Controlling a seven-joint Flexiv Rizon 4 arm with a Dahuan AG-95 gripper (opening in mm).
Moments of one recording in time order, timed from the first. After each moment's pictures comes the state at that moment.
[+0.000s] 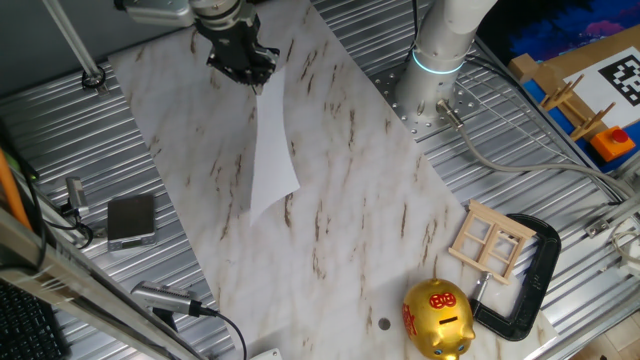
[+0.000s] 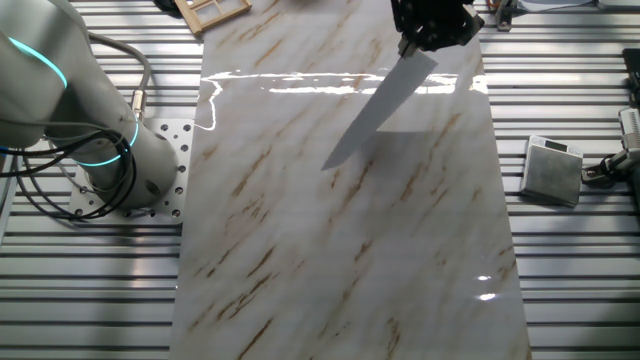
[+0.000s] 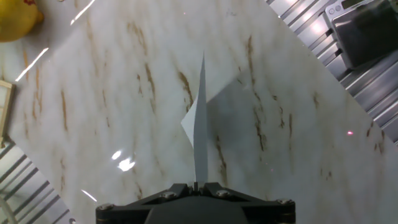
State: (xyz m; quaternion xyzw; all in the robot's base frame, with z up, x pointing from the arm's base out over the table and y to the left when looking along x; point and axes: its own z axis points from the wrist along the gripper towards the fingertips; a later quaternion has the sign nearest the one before) arm 0.470 0.037 0.330 0.41 -0.91 -0.04 0.08
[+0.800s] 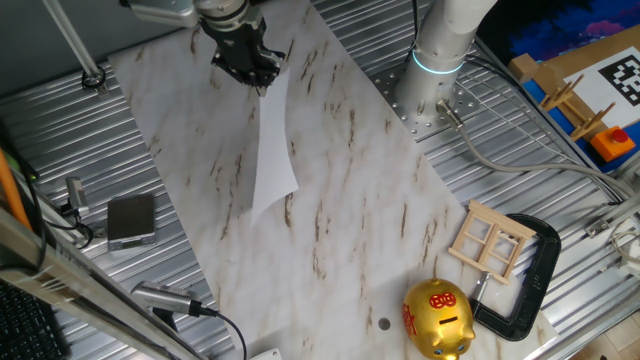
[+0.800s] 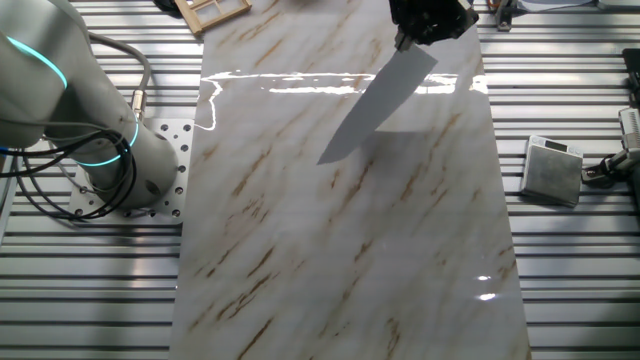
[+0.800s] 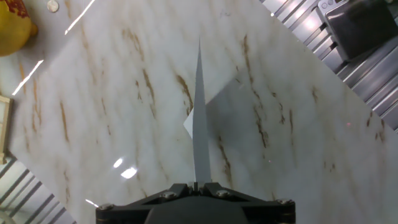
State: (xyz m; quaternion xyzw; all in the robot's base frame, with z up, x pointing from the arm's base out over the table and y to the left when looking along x) arm 0.469 0.038 0.330 0.39 -0.92 -0.04 0.07
